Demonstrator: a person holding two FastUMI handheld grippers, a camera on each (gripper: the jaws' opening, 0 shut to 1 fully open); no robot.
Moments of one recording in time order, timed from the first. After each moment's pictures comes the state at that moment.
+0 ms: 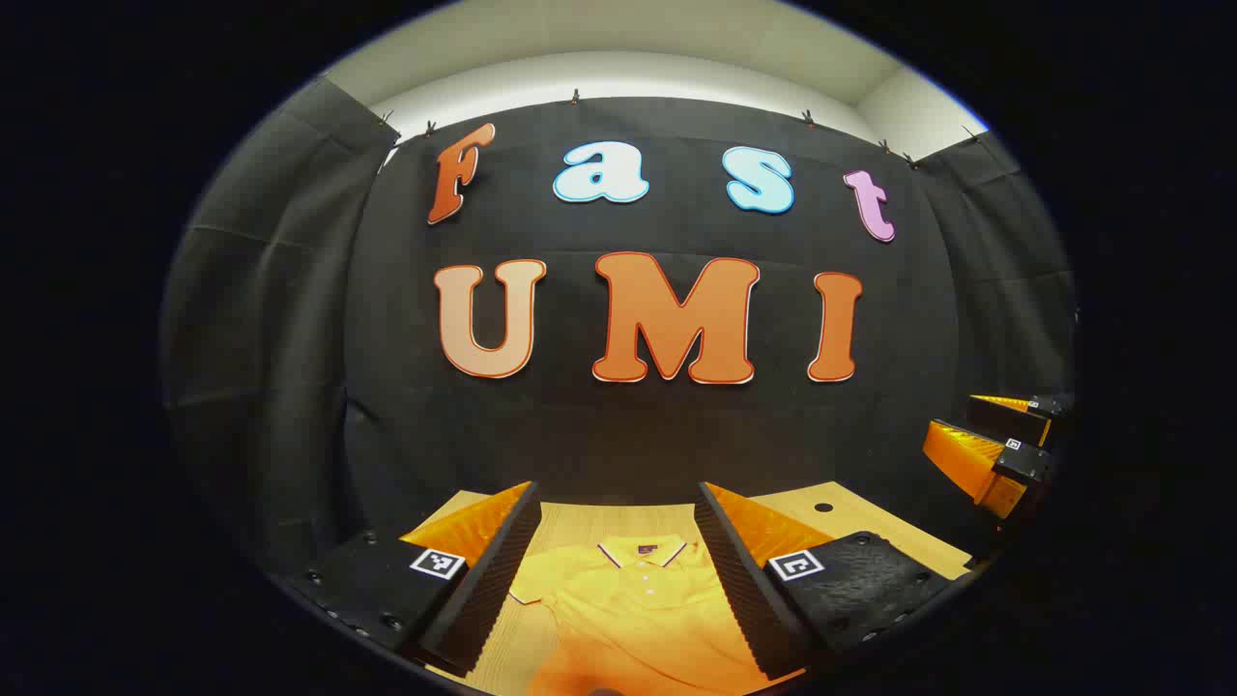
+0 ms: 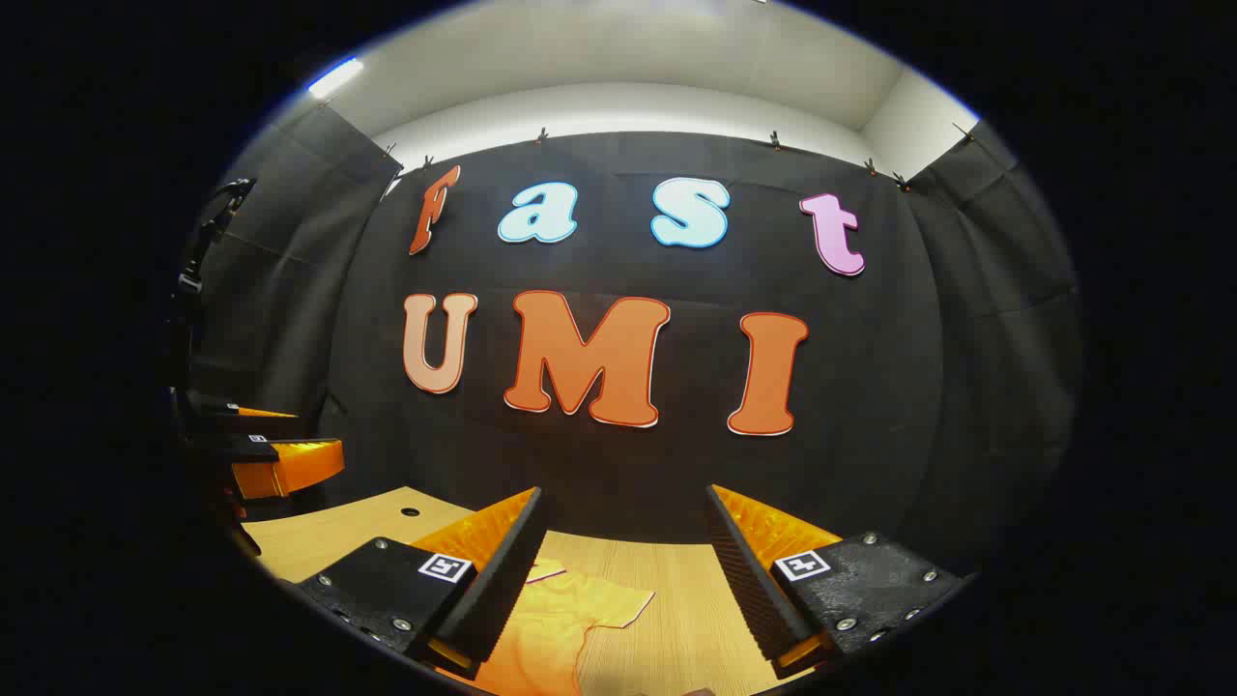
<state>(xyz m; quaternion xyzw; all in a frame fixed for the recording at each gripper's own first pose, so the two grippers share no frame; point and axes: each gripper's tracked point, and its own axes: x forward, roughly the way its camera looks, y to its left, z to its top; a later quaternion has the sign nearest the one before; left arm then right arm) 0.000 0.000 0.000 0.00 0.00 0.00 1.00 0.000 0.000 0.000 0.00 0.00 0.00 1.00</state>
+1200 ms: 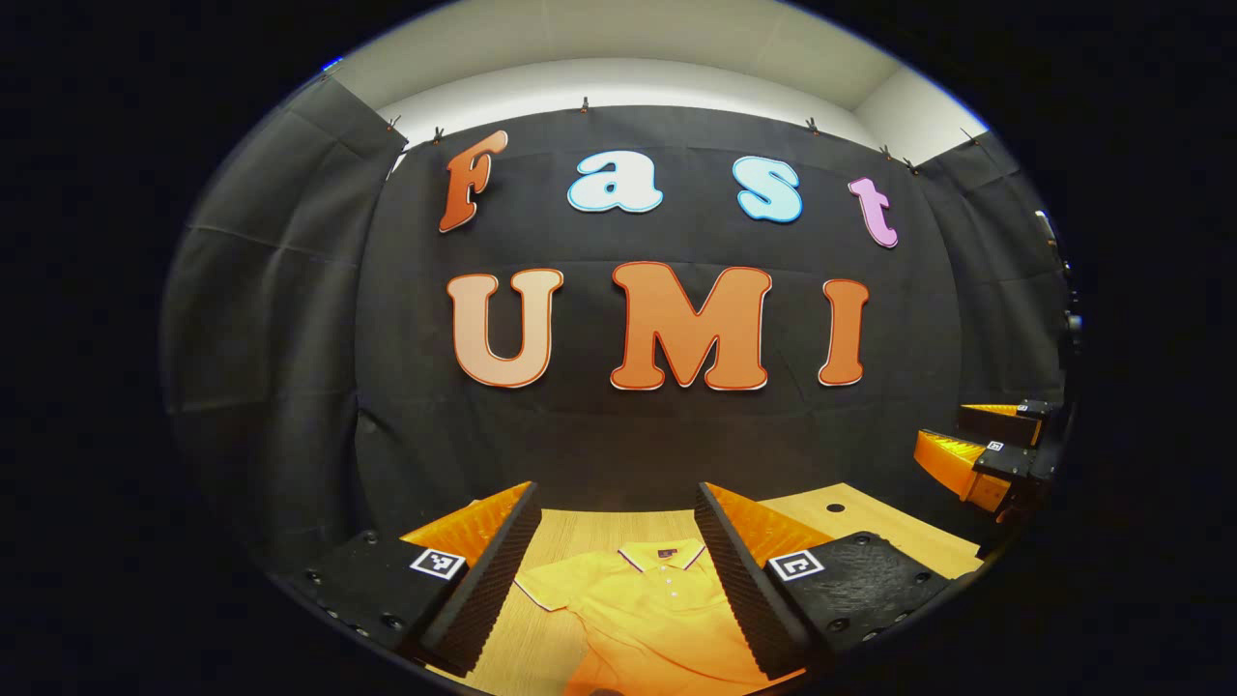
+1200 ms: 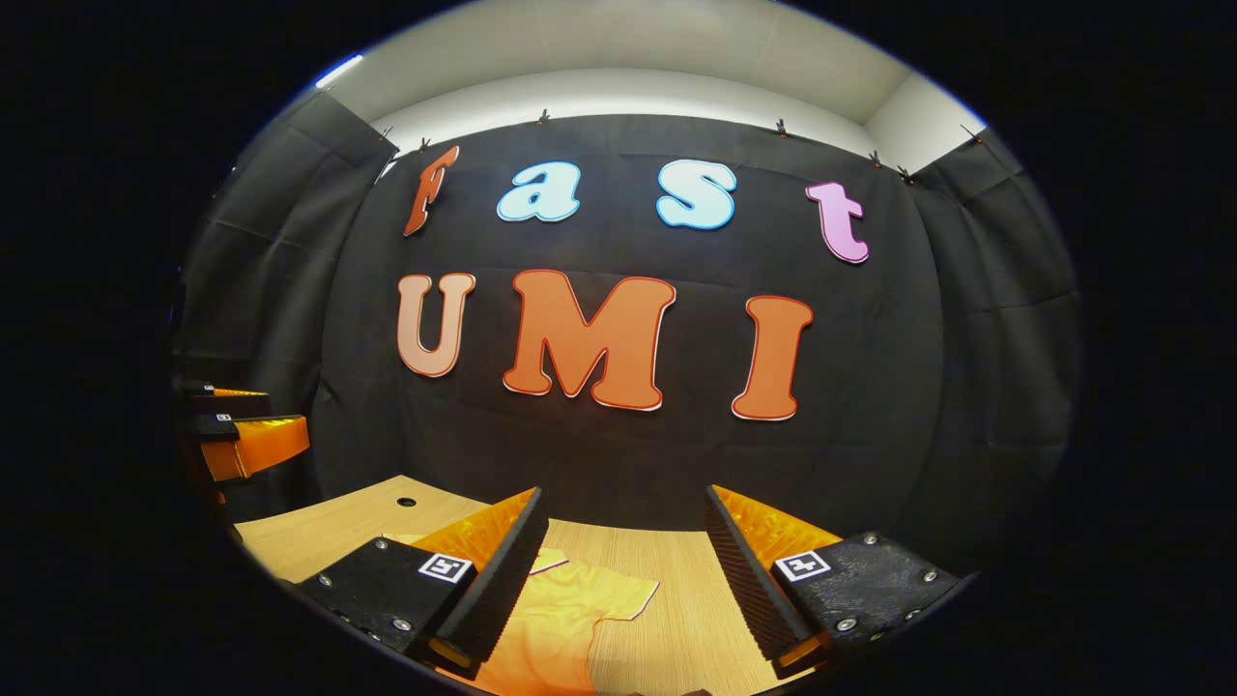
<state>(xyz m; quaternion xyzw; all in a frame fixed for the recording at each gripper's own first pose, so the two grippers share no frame) -0.007 0.043 0.007 0.01 -0.02 -0.01 1.00 0.009 0.020 -0.014 0.00 0.04 -0.02 1.00</state>
